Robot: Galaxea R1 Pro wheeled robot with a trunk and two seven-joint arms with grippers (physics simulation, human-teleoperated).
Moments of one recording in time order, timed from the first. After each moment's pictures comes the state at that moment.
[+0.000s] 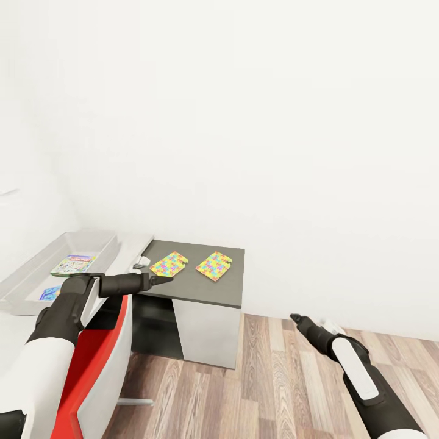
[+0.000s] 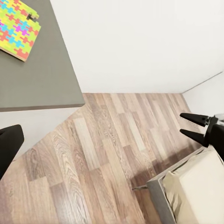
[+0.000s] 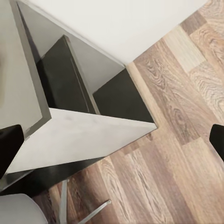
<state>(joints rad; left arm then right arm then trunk) -0.80 0.16 0.17 -0.94 -0.04 0.86 -1.10 -0.42 -0.13 -0.01 -1.11 -1.02 0.46 -0.35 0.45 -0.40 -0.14</state>
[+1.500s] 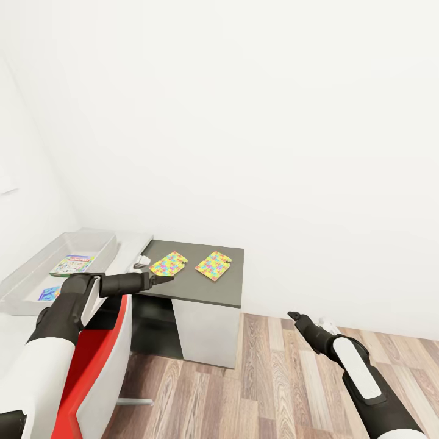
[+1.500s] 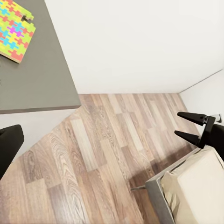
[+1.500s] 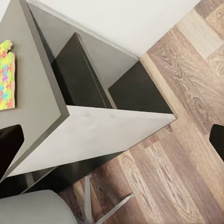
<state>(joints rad) -0.80 0.16 0.17 -0.95 -0.04 0.86 -1.10 -0.42 -0.13 -0.01 -1.10 -1.14 0.45 -0.34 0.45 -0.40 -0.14</state>
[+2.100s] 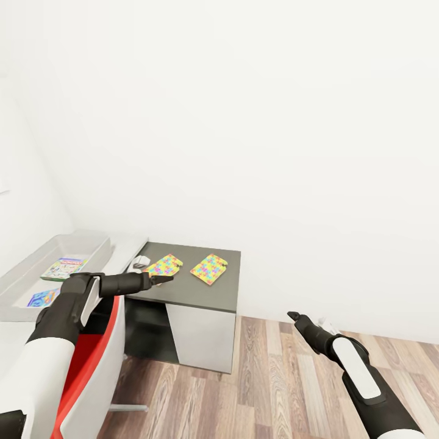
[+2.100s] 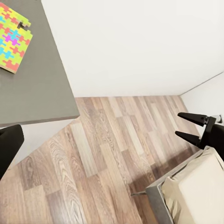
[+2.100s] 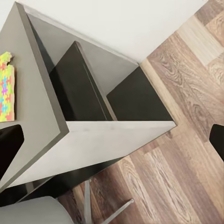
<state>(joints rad) -0.80 0.16 0.17 -0.95 -0.04 0.86 -1.10 -0.42 -0.13 -0.01 -1.10 -1.13 0.45 -0.34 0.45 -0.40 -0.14</state>
